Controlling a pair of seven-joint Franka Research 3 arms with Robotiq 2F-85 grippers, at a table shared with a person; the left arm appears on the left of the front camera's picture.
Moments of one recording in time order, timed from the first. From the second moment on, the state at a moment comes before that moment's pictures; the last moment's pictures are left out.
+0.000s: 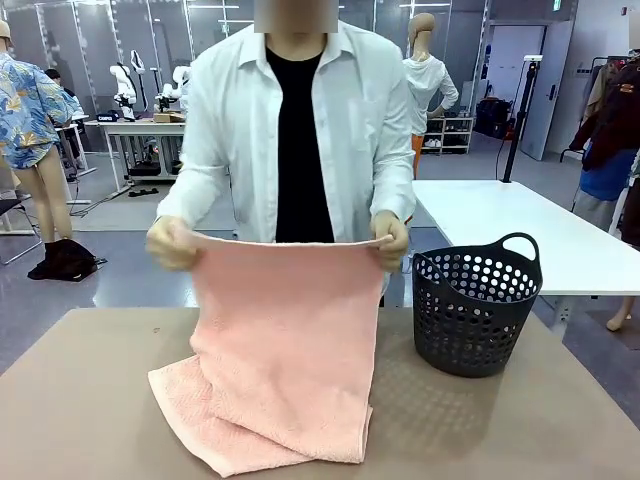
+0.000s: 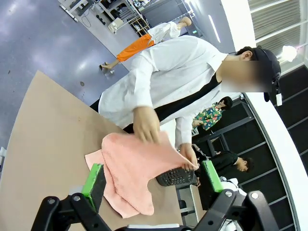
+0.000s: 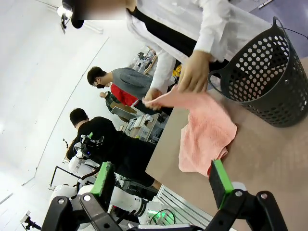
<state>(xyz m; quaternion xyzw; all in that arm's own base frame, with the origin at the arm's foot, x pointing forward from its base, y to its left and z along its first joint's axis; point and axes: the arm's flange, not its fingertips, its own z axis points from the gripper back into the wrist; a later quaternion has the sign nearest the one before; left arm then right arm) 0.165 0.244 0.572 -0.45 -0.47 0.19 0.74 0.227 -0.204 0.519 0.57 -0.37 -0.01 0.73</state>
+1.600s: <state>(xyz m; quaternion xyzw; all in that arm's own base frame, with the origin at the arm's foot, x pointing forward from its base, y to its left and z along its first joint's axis) 0.158 0.147 0.666 -0.33 -0.48 -0.04 0.81 0.218 -0.130 0.619 0.44 -0.37 0.21 0.79</state>
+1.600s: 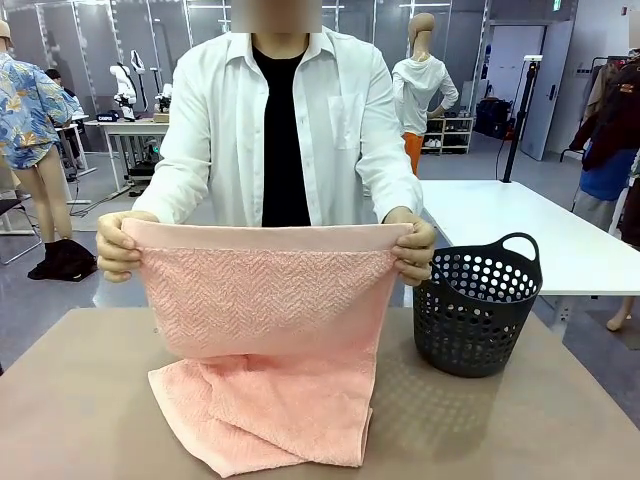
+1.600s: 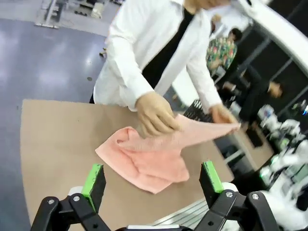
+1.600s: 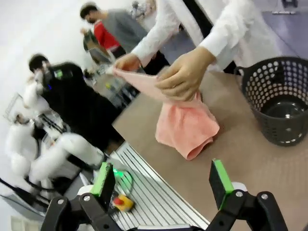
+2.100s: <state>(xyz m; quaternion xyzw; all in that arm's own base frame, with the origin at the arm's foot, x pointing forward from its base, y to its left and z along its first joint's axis) 0.175 0.030 0.693 -0.17 -0.47 -0.26 0.83 0.236 -0.018 0.663 0.31 -0.35 0.37 0.80</state>
